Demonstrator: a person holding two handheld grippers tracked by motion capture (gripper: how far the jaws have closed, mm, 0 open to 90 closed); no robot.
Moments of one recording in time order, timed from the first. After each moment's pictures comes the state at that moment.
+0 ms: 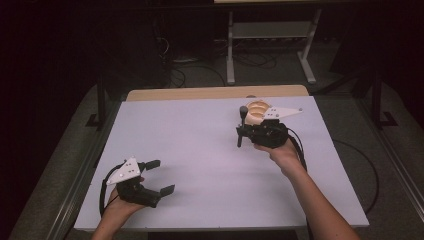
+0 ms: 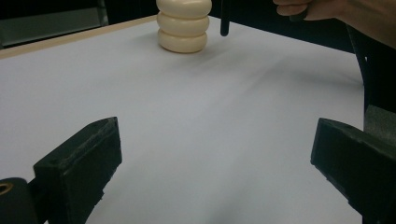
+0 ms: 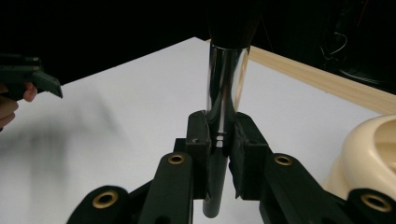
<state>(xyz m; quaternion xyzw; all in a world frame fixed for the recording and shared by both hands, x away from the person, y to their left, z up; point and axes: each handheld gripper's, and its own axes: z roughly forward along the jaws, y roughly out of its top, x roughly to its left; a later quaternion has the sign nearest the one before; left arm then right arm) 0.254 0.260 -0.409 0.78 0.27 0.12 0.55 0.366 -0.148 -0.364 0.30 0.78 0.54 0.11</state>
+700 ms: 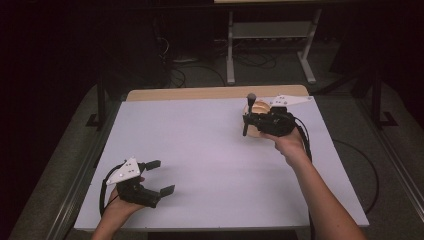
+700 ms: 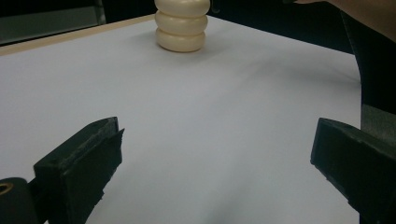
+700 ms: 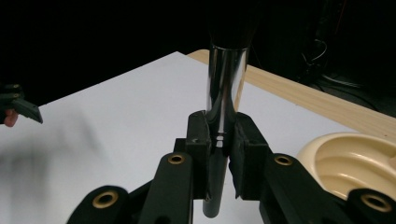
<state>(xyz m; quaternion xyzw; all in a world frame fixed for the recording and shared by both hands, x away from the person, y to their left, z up) 0.254 0.260 -0.410 0.78 0.27 0.12 0.55 0.385 -0.164 -0.344 0.32 0.76 0.55 0.12</state>
